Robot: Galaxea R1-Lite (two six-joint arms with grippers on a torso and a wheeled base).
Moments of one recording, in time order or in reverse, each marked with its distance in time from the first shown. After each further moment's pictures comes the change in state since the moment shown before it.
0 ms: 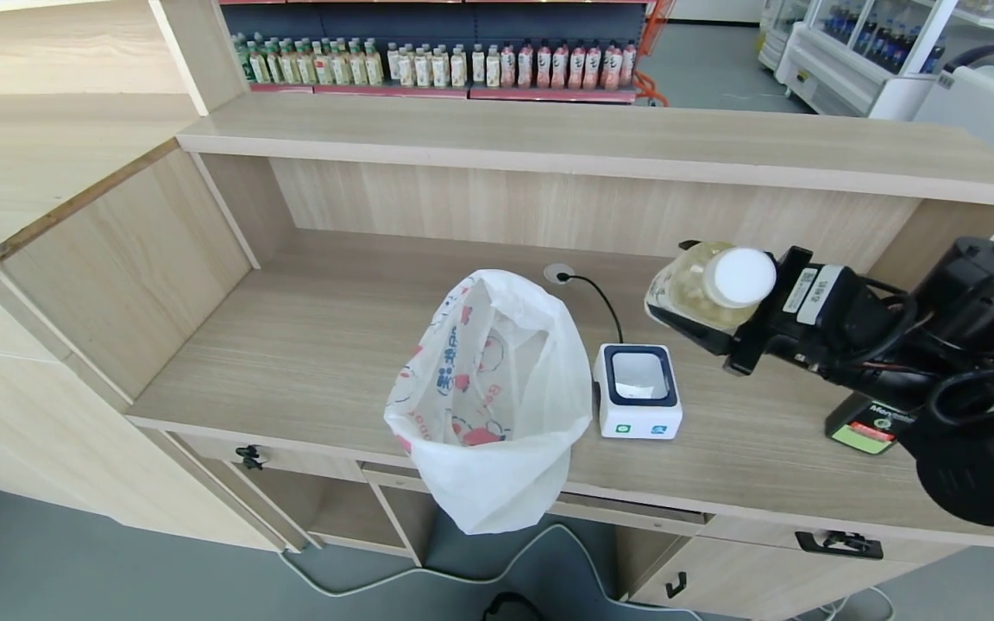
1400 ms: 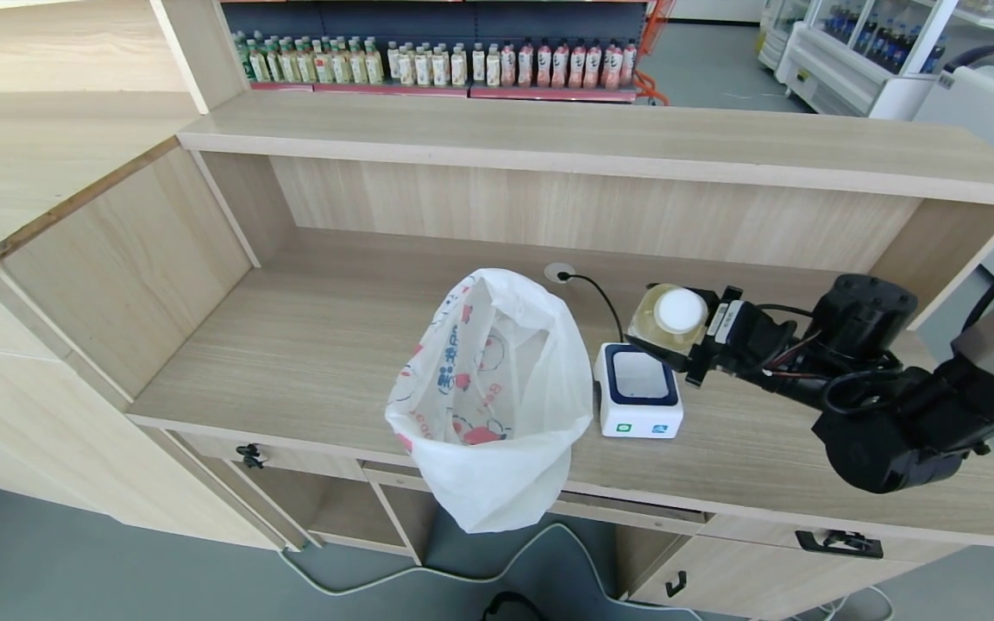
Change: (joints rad) left arm -0.001 0.000 0.000 0.000 0.000 0.000; right arm -0.057 0.267 -0.153 0.003 0.020 -0.032
